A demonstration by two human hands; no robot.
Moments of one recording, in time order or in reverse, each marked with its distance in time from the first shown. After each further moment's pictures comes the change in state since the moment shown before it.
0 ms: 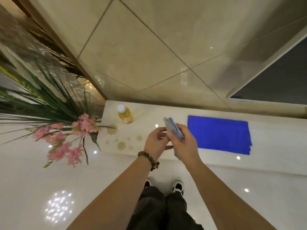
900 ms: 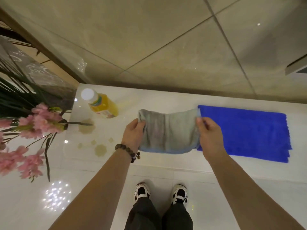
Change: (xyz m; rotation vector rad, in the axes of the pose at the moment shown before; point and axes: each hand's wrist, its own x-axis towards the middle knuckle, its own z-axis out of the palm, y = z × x) left_hand 0.186 -0.126 -0.047 0.163 0.249 -0.098; right_hand 0.159 0.177 0.006 0.043 0.227 0.201
